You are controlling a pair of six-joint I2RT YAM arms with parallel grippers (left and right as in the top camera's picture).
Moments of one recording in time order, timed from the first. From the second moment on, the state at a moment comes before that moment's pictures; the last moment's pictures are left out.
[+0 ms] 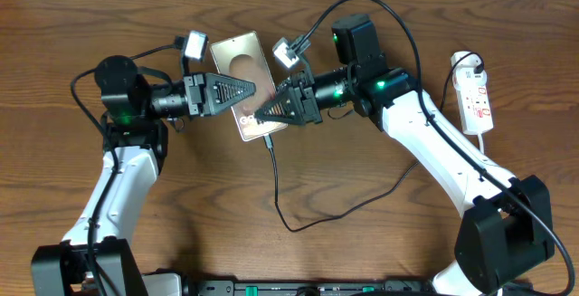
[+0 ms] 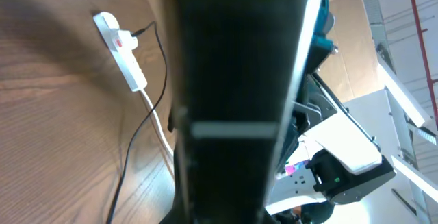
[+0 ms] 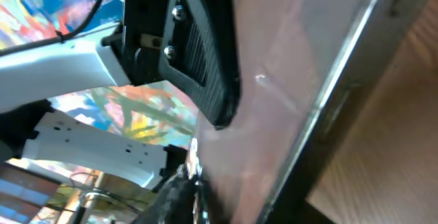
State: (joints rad) left arm 0.07 1.45 0.82 0.64 1.49 -1.15; right arm 0.48 1.76 1.39 -0.30 -1.28 0.19
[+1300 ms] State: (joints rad) left arm 0.31 1.46 0.82 -0.03 1.03 -0.82; right arm 0.37 1.76 1.36 -0.81 -0.64 0.14
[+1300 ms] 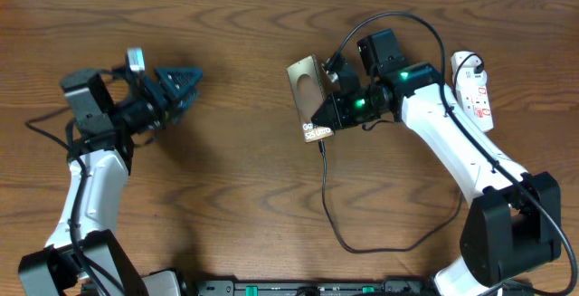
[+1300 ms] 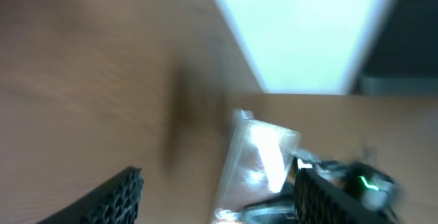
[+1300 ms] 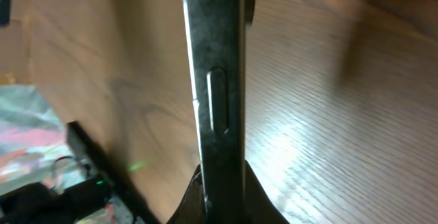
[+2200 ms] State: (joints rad) left arm 0.31 1.46 0.82 -0.32 0.46 -0.63; right arm 0.36 1.92 1.08 -0.32 -0.72 0.33
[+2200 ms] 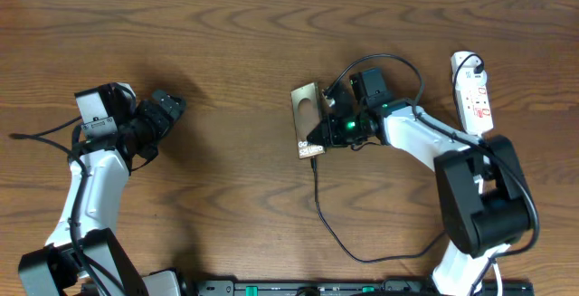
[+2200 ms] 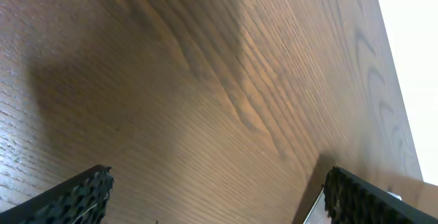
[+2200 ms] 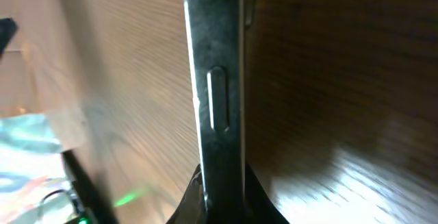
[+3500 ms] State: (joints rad) left arm 0.31 1.46 0.82 -0.32 0.46 -0.63; right arm 0.36 1.96 1.08 -0.32 -0.60 0.35
